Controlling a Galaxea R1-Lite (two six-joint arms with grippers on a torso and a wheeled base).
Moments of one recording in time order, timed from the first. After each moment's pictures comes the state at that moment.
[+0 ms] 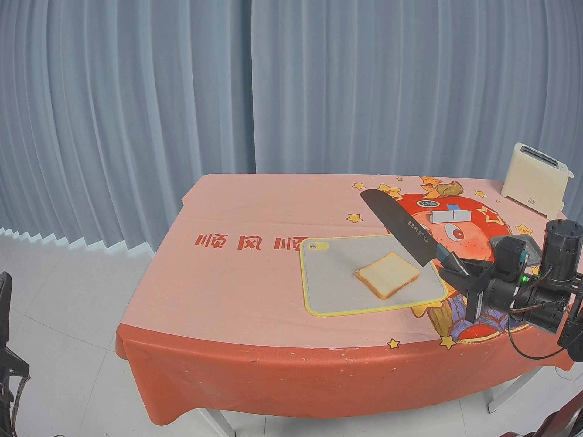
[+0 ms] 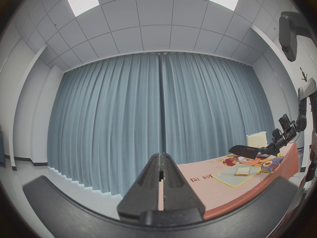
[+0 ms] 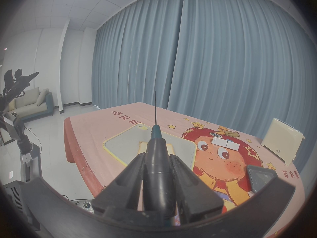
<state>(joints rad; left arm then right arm) 0.00 0.54 -0.02 -0.84 -0.06 0.02 0.40 1.51 -0.37 -0.79 0.07 -0.16</state>
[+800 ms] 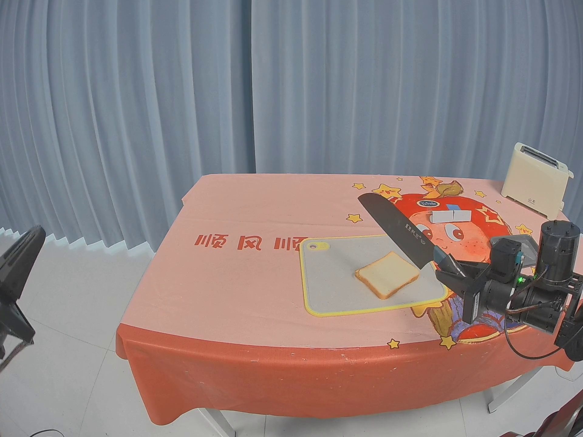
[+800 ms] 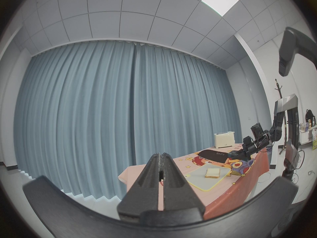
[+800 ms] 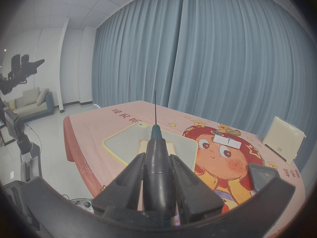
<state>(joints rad) -0.11 0.80 -0.25 -0.78 -0.27 0.01 0.40 1.54 -0.37 -0.79 0.07 -0.16</state>
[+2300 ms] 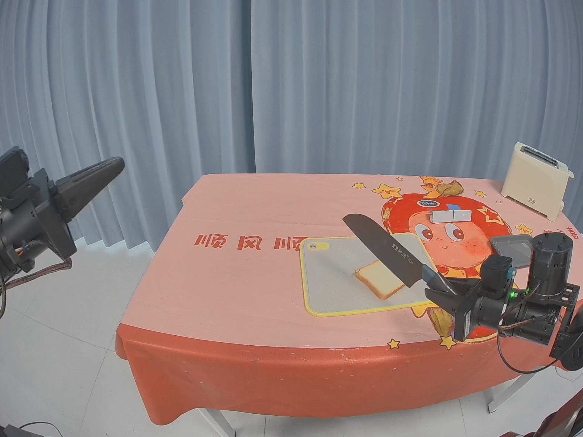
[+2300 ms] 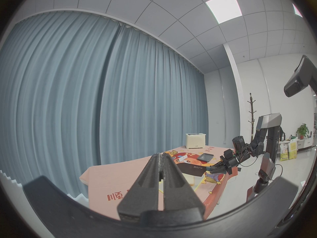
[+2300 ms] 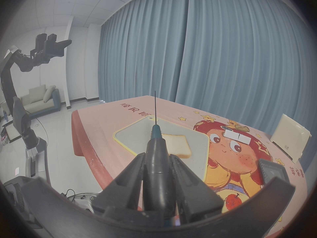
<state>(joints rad) -0.15 1.21 -0.59 -0.79 -0.58 -0.10 0.46 1.55 -0.34 -0.79 0.07 -0.15</state>
